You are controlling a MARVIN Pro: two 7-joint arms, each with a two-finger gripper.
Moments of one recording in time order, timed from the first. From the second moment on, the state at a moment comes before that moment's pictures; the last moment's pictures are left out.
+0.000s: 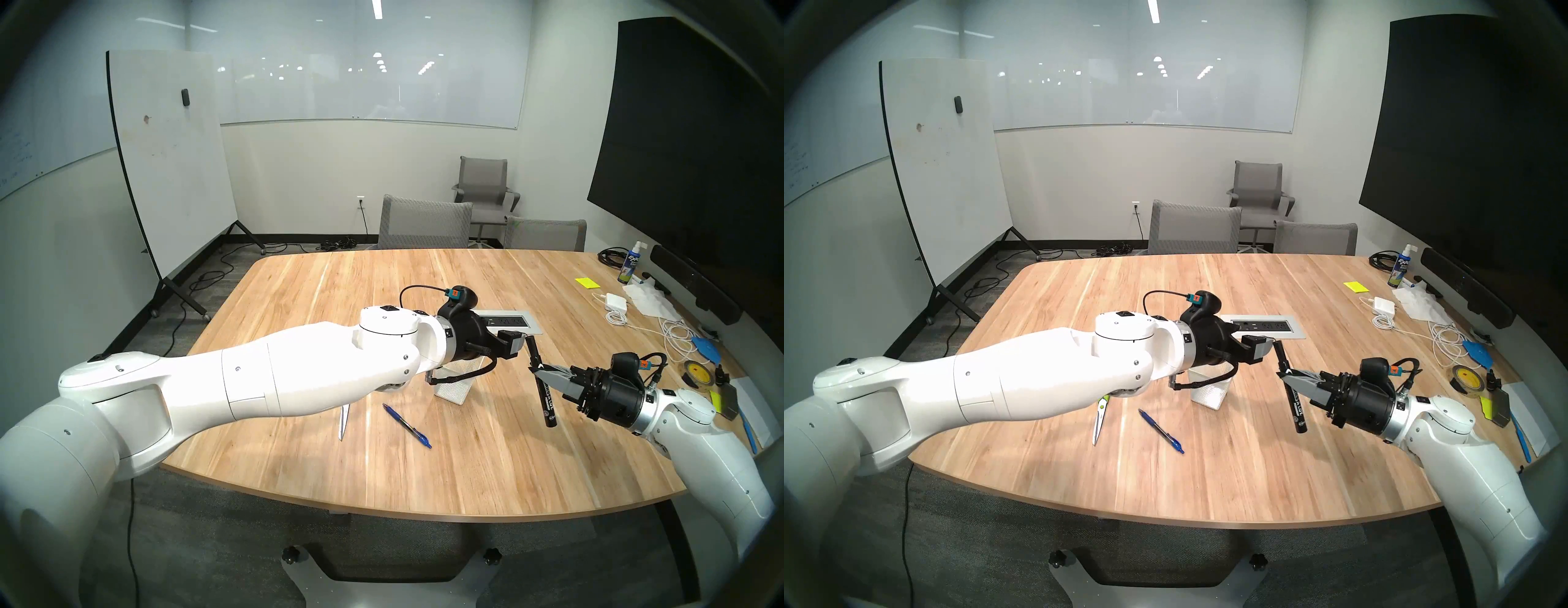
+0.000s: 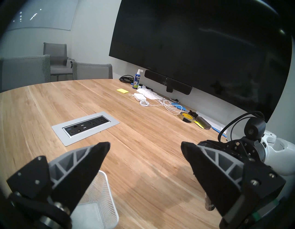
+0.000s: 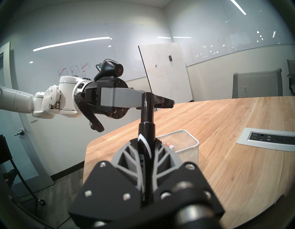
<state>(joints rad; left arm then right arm) 0.51 -1.12 -0.16 -1.60 -1.42 0.16 0.16 -1.73 -0.64 1.56 -1.56 1.06 0.03 1.02</state>
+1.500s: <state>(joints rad) 0.47 -1.18 -0.17 -1.57 -1.44 0.23 0.18 -1.73 -0.64 1.56 -1.56 1.06 0.03 1.02</state>
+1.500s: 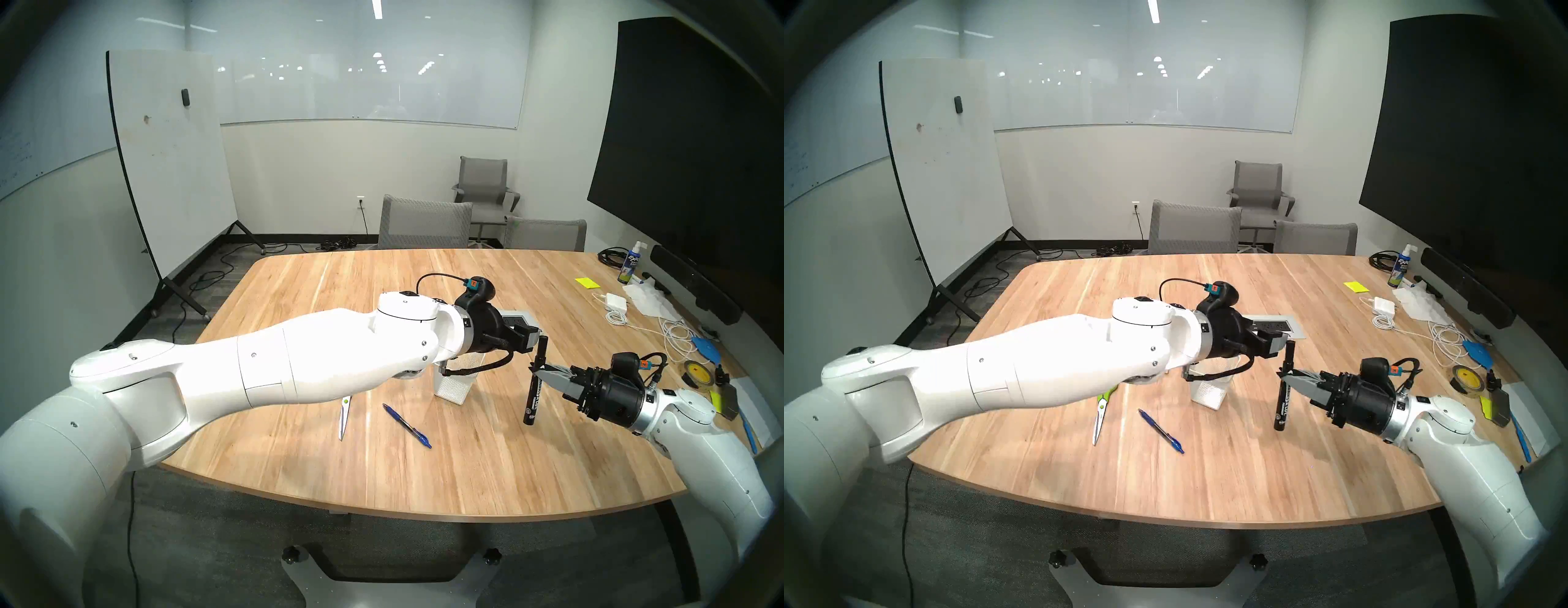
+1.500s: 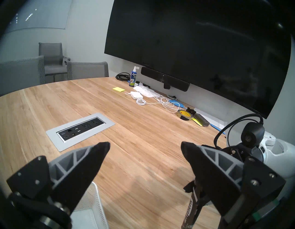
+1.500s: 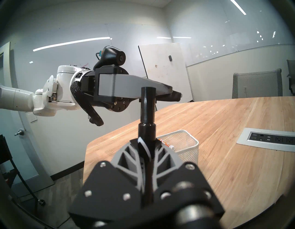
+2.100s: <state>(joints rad) 0.45 -1.19 -0.17 -1.57 -1.44 0.23 0.19 -1.73 -0.64 1.56 -1.56 1.06 0.03 1.02</state>
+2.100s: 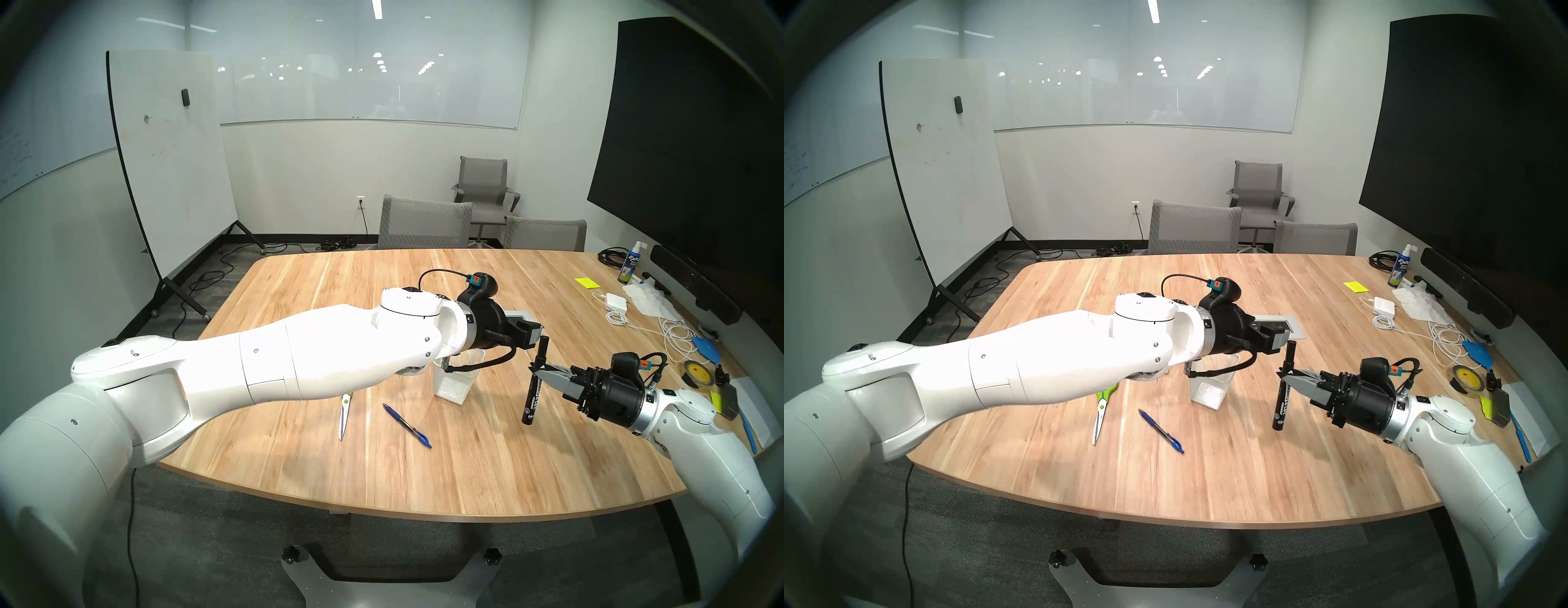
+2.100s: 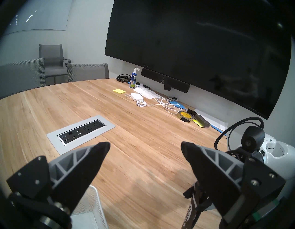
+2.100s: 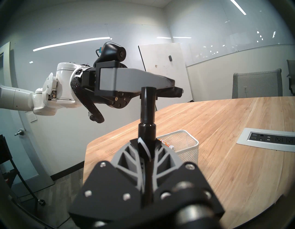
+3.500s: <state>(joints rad) 0.51 -0.83 -0.09 -1.93 -1.32 0.24 0.18 -1.73 -0.64 1.56 -1.56 1.06 0.03 1.02</state>
